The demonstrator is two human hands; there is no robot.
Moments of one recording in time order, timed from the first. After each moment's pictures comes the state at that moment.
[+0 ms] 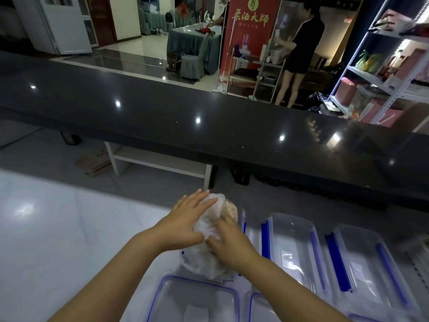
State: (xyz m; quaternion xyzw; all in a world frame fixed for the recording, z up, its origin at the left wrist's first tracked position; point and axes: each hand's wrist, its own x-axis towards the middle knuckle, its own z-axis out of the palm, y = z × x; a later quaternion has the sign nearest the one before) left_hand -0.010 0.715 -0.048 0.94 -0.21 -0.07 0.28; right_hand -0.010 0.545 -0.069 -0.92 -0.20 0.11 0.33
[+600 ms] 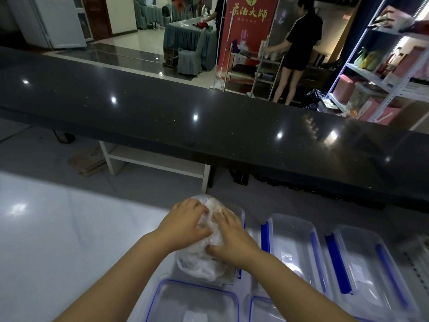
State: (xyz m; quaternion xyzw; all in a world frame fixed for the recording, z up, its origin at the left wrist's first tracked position) left_hand 0.011 0.705 -0.071 0.97 -0.14 -0.02 0.19; right_hand 0.006 0.534 -0.071 -0.94 -0.19 0.18 0.23
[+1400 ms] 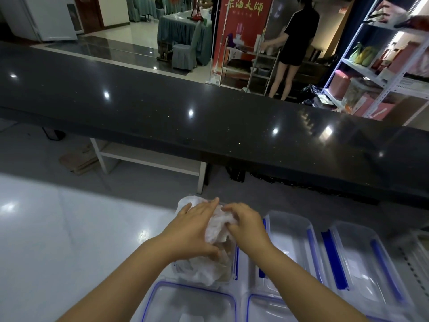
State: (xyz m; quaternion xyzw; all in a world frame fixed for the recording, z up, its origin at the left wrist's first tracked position) left_hand -0.009 0.682 -0.042 0.95 -0.15 -0.12 0.24; right_hand 0.017 0.518 -0.056 -0.92 -0.10 0.04 0.38
